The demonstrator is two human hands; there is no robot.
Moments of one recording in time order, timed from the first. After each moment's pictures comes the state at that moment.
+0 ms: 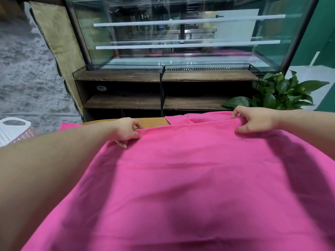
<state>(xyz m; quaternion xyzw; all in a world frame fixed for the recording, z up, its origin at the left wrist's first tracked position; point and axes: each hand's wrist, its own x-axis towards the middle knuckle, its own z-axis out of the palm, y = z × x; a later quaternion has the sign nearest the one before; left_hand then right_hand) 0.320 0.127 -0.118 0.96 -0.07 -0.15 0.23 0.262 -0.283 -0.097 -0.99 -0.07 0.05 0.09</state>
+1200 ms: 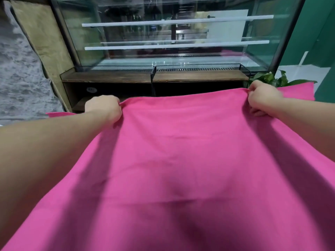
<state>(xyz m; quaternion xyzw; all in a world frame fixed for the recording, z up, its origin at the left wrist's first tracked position) 0.339 0.116 -0.075 0.99 -0.01 0.14 -0.04 0.284 -0.305 -0.068 -0.92 0.27 -0.15 0.23</state>
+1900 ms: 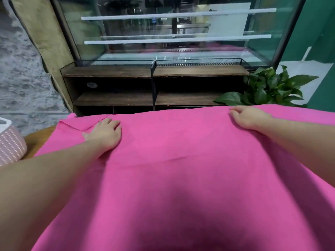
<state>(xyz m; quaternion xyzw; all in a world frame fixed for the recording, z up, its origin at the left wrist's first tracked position) 0.324 0.145 -0.172 1.00 0.02 0.00 0.07 0.275 -0.299 -0.135 -0.98 0.18 0.01 0.11</state>
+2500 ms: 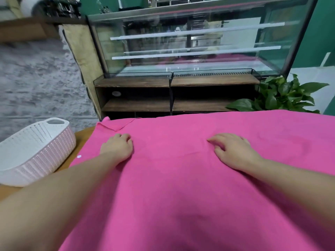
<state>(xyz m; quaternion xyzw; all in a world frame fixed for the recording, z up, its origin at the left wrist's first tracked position) 0.240 0.180 -0.151 1.00 0.03 0.03 0.07 0.148 -0.181 -0.141 -0.99 -0.05 -0.06 0.14</state>
